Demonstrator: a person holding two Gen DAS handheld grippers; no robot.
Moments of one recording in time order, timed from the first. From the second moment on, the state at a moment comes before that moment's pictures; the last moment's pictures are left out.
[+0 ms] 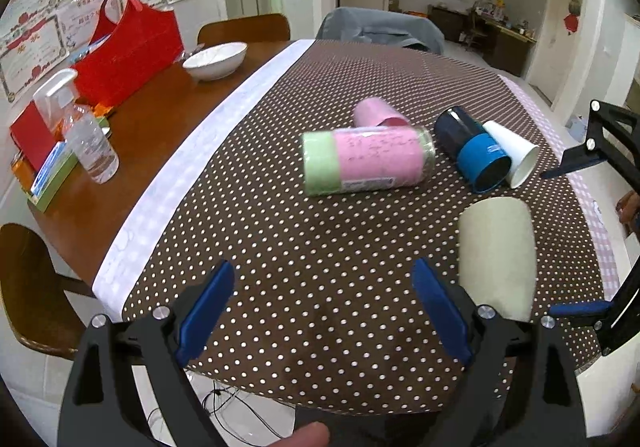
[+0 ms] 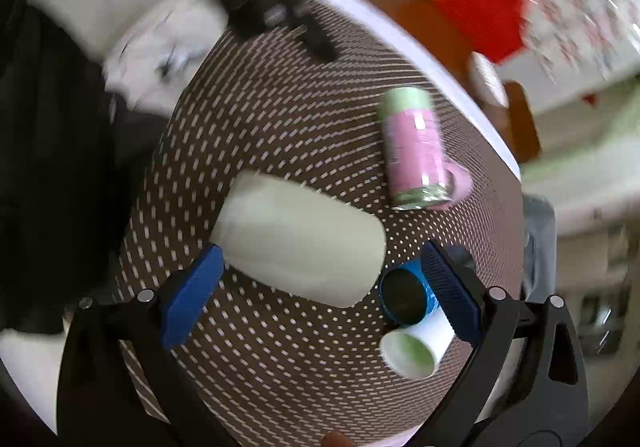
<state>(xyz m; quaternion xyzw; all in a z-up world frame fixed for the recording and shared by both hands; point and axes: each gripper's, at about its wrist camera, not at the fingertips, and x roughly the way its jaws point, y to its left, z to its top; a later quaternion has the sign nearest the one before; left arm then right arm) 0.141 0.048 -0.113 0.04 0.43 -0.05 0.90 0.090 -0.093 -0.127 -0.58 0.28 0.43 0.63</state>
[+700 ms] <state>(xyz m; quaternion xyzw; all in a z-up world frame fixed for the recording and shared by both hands) 0.156 0.069 -0.141 0.01 0.47 -0.01 0.88 0.079 -0.061 -0.187 -0.73 0.25 0.48 0.41</state>
